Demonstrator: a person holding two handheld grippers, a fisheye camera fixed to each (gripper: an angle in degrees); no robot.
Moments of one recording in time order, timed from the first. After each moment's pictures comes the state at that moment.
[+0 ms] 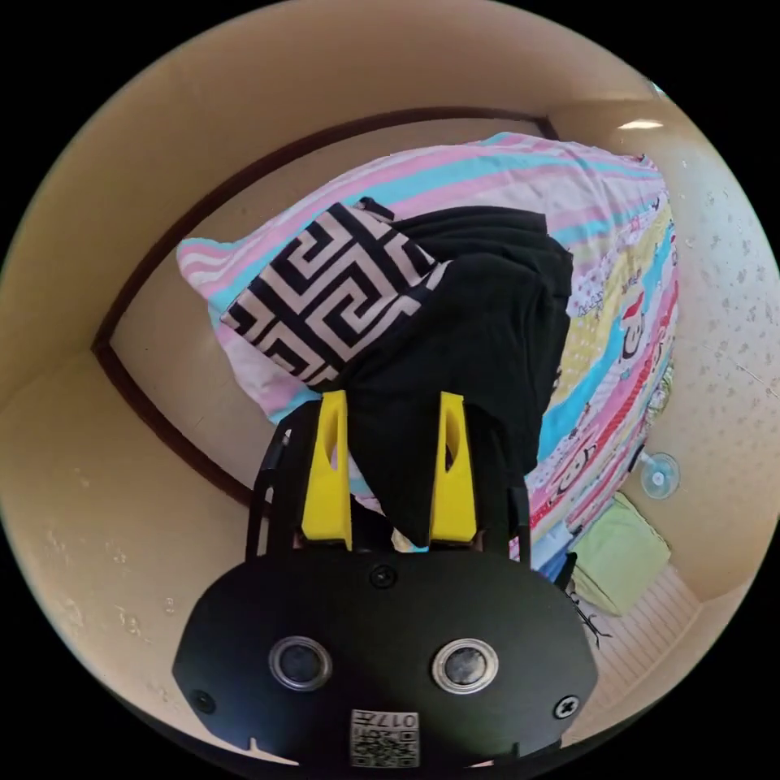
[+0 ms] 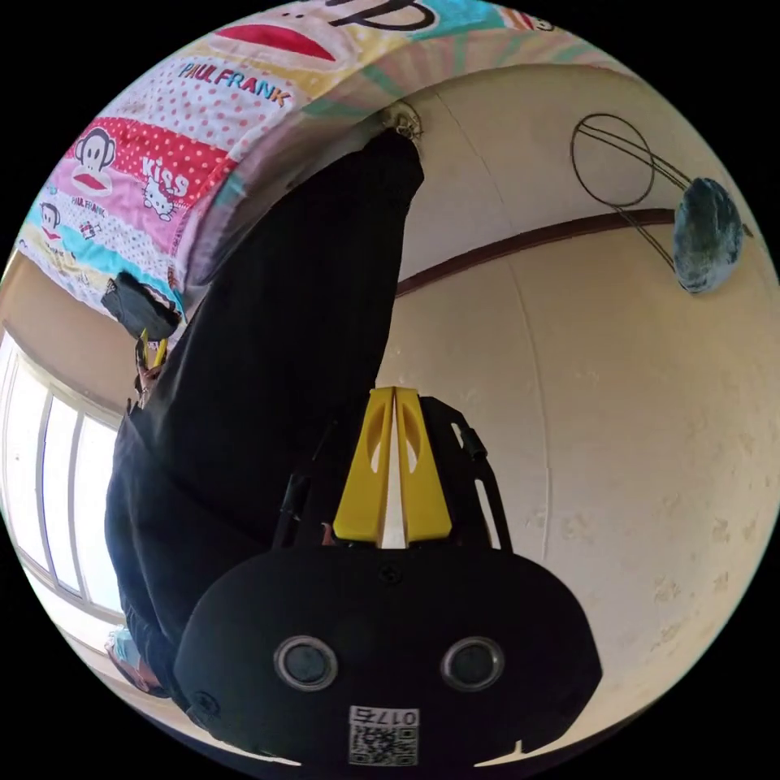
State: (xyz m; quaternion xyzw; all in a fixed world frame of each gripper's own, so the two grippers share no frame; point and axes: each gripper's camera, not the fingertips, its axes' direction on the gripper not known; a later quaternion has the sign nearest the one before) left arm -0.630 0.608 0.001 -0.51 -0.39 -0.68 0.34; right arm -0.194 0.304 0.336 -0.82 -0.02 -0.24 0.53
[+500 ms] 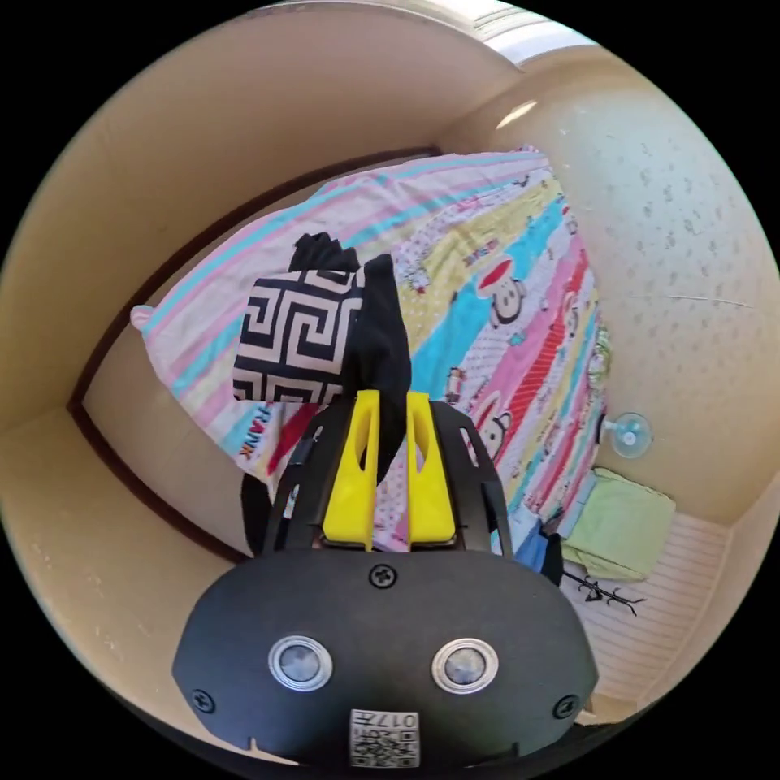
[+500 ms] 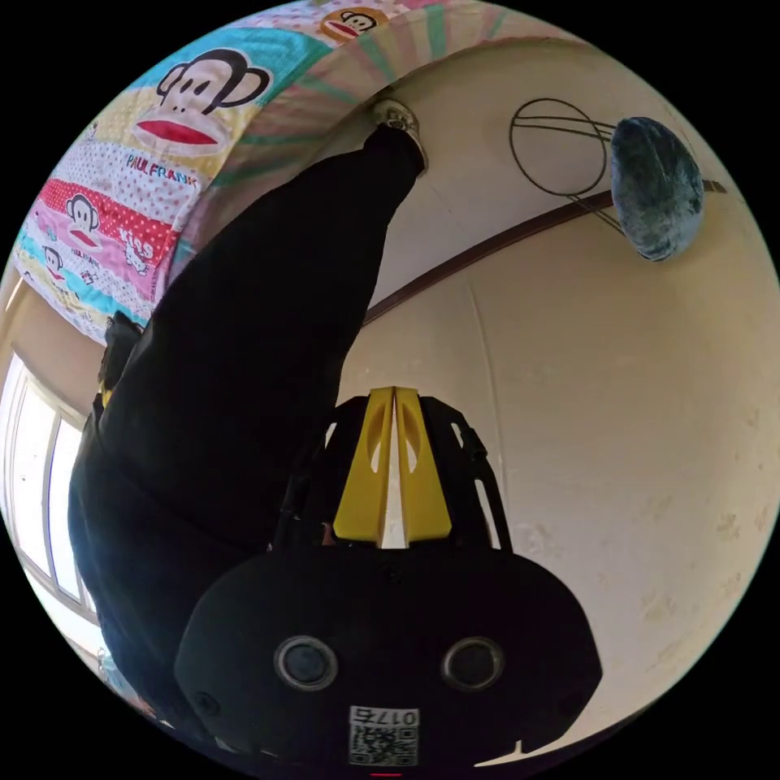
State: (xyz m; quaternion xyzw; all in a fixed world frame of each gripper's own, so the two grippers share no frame) left arm -0.506 0.485 0.115 -0.41 -0.33 -0.66 0.54; right arm -0.102 0.313 0.325 -0.79 -0.03 -0.22 0.57
